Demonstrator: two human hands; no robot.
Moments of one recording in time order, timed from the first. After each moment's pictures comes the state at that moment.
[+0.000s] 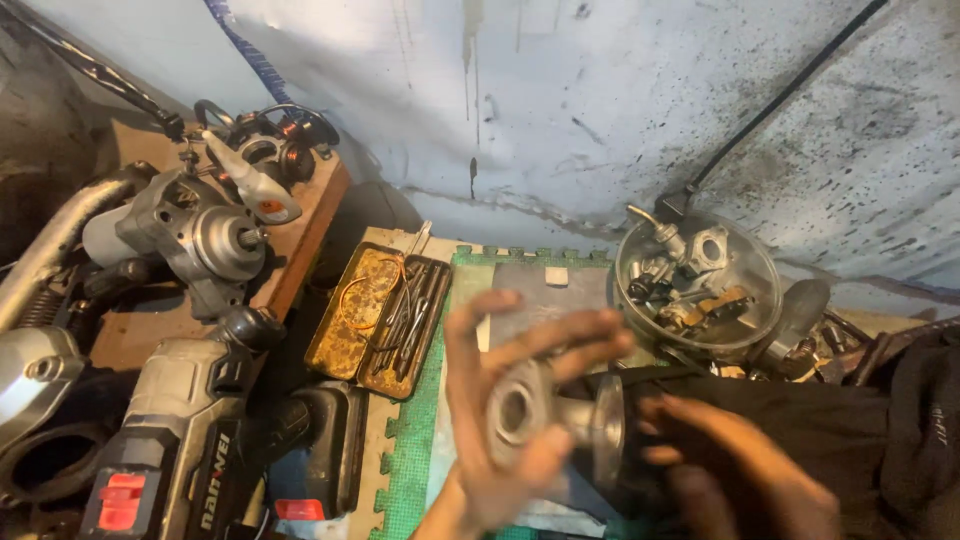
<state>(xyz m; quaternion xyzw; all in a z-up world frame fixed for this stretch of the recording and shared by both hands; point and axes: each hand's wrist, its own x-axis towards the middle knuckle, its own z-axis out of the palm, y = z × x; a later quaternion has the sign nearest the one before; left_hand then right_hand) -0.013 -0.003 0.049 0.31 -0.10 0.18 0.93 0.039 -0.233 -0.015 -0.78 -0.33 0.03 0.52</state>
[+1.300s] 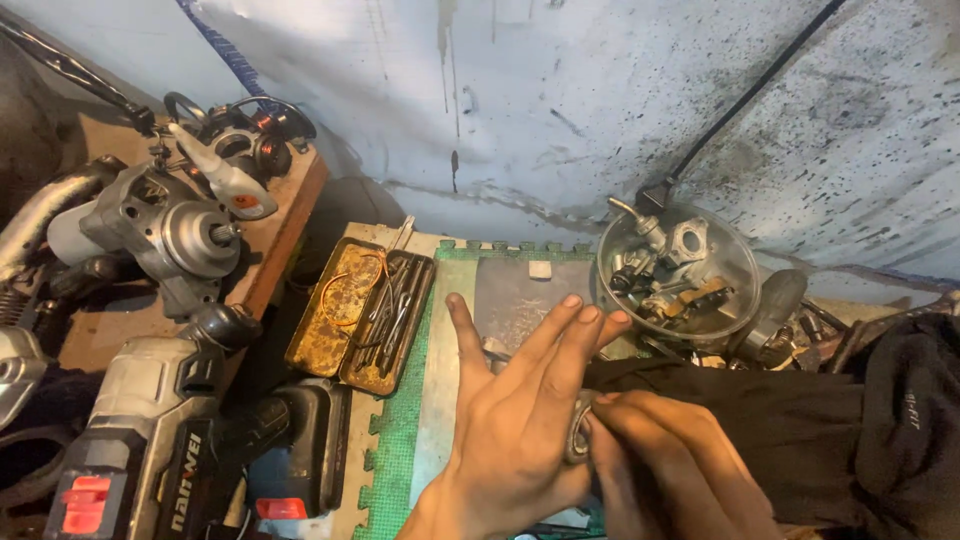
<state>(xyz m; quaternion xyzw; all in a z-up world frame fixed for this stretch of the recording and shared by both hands) -0.015 -0.011 0.049 0.89 -0.12 0.33 0.29 0.014 -0.160 0.054 -0.81 -0.32 -0.21 0.45</state>
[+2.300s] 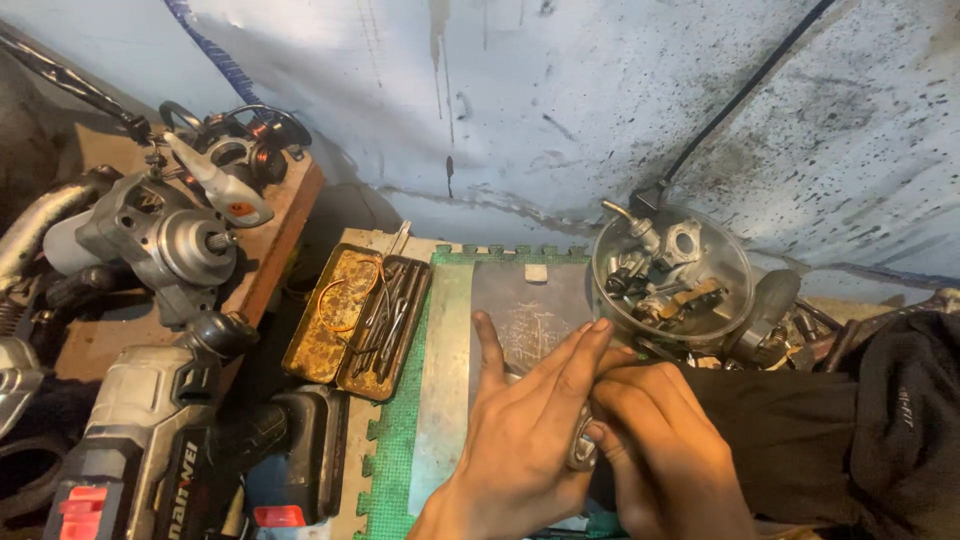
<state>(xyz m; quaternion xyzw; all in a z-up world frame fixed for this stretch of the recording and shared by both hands) -0.011 -0.017 0.038 0.88 -0.14 0.27 0.37 0.047 -0.175 0.045 -0.83 -0.39 -0.08 0.40</state>
